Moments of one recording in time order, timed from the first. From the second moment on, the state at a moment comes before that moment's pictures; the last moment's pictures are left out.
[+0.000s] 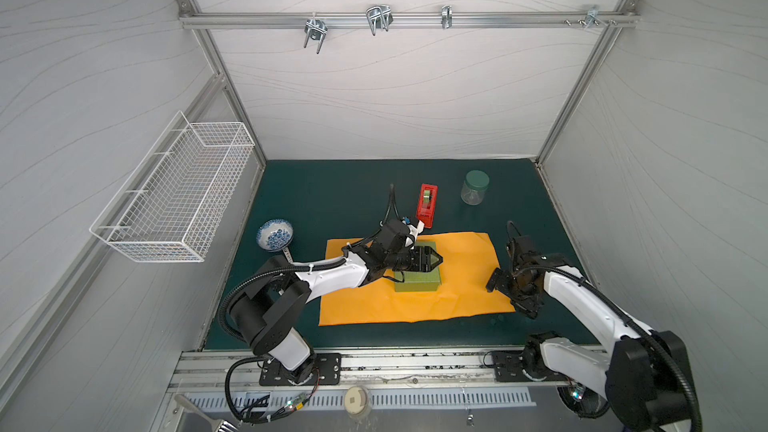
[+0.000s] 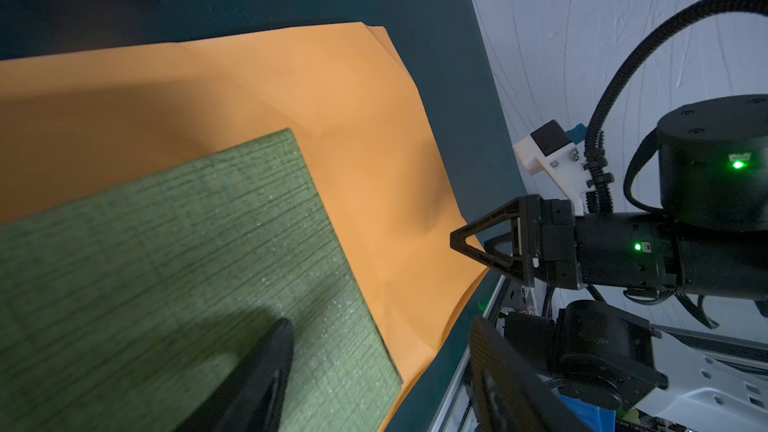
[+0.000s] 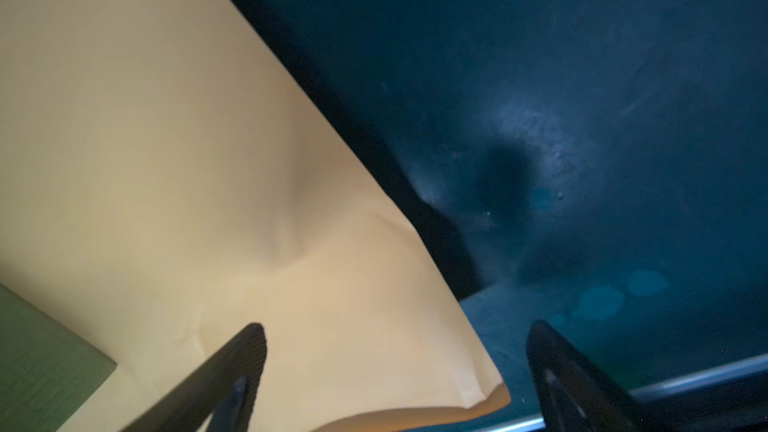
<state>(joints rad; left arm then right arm) -0.77 1.57 0.82 0.11 0.40 -0.74 0.25 1.10 0.58 -0.96 -0.10 0.80</state>
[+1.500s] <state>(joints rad) -0.71 1.57 0.93 -0.05 0.47 -0.95 0.85 0.81 0.59 -0.57 -0.16 0.35</state>
